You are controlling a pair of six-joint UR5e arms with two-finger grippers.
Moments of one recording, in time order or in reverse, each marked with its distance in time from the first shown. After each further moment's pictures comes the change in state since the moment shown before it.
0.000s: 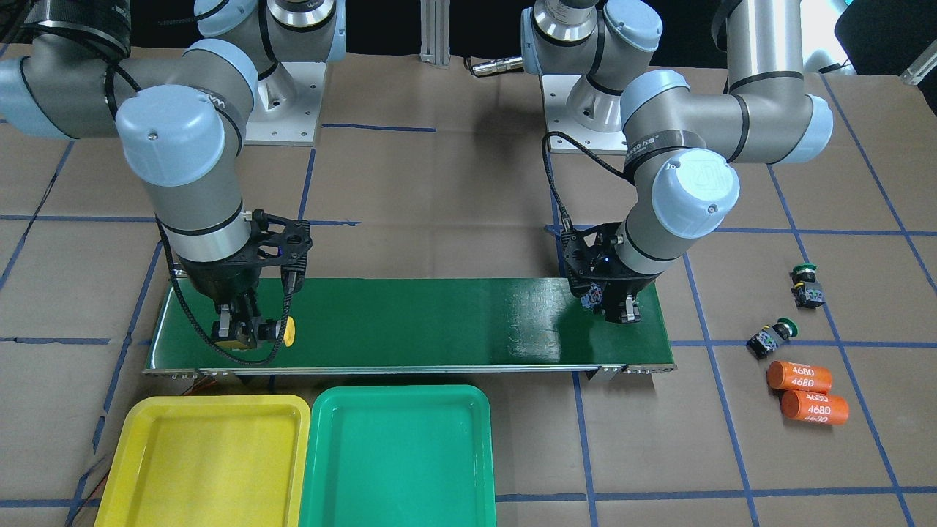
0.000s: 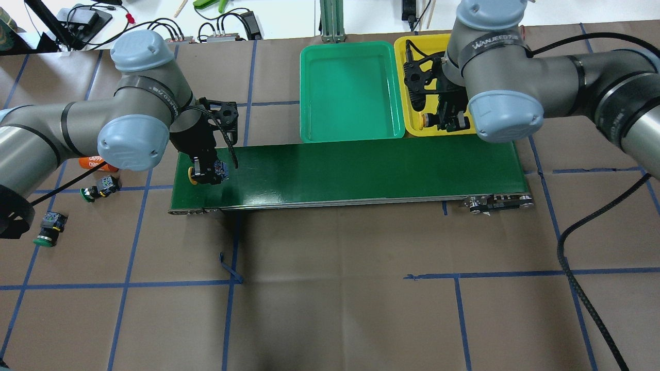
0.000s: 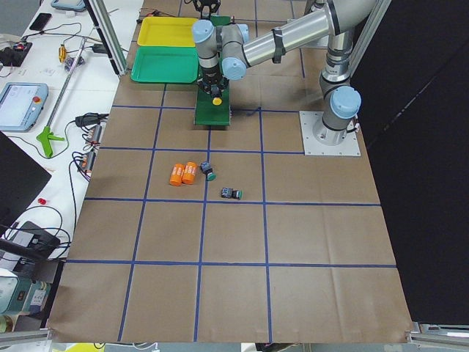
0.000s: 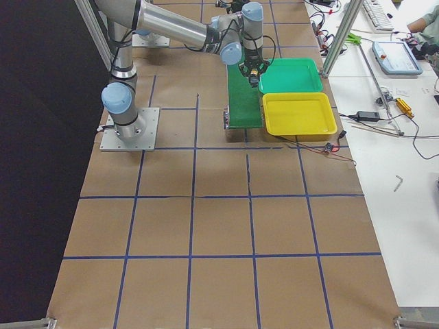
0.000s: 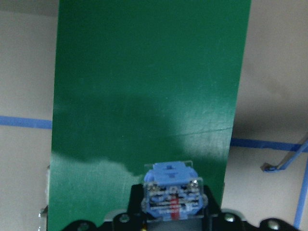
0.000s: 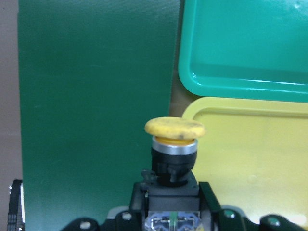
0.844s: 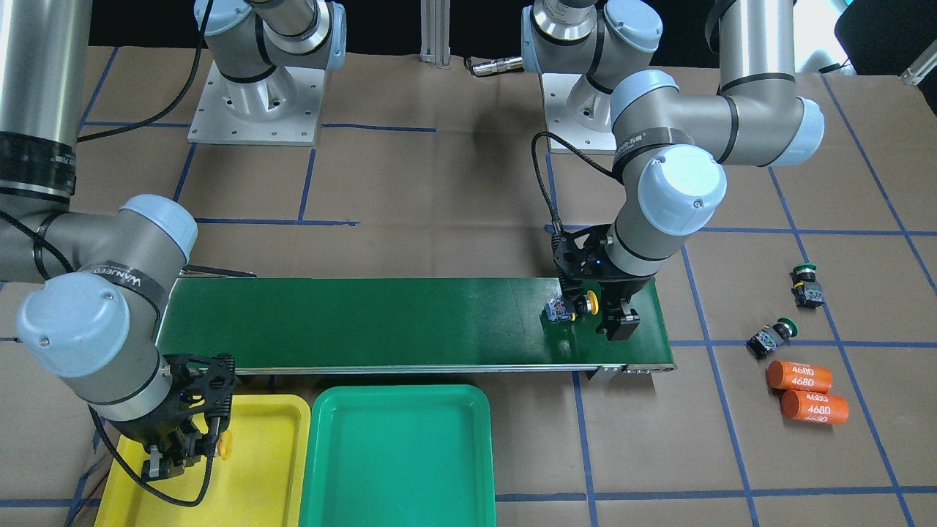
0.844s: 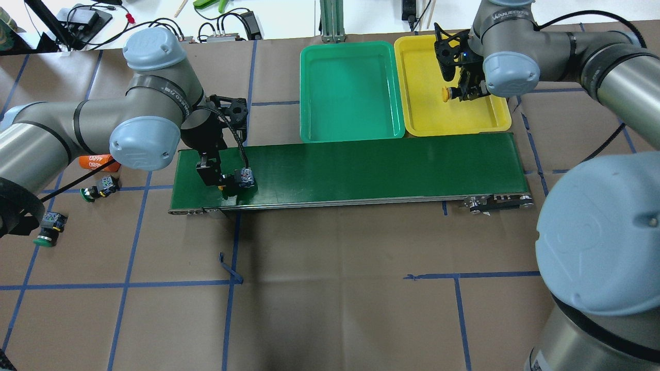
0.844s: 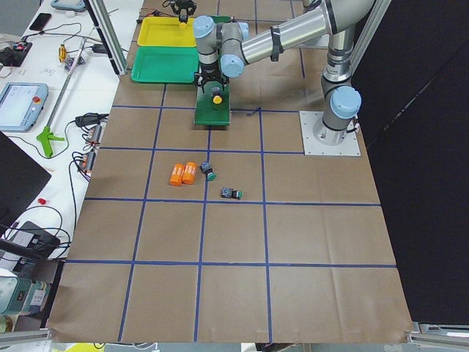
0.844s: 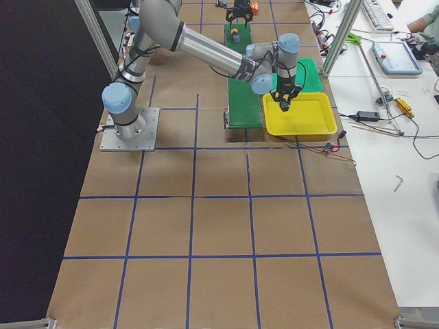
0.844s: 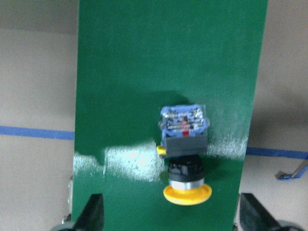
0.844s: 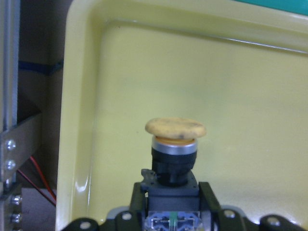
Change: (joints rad) left arm 0.001 0.022 0.019 0.026 0.020 -0.041; right arm -0.121 0.335 -0.234 -0.078 0.012 -0.186
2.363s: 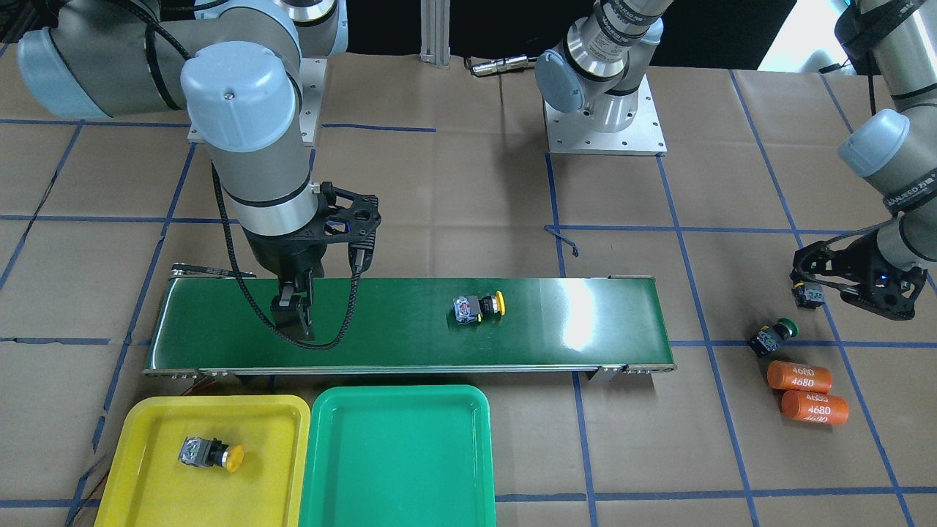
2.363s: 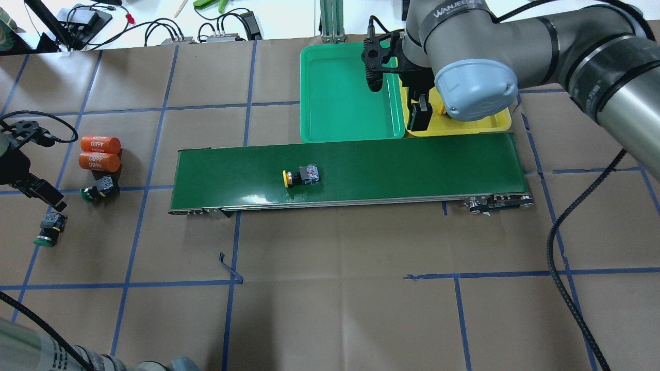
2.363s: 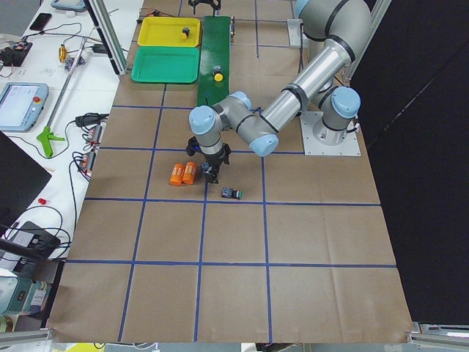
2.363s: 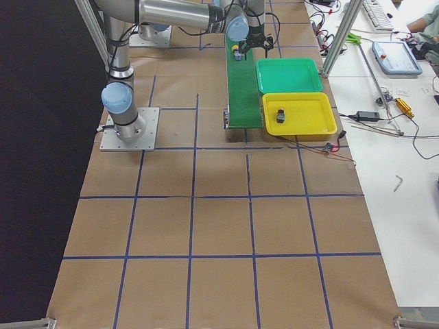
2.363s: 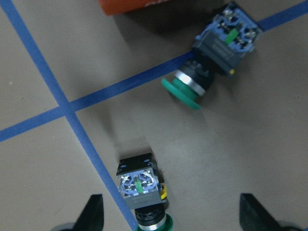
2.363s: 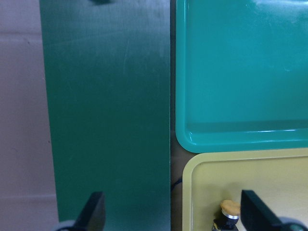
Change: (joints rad) left arm 0.678 -0.135 0.003 0.073 0.141 -0.372; right arm 0.270 -0.343 0.129 0.242 0.024 0.424
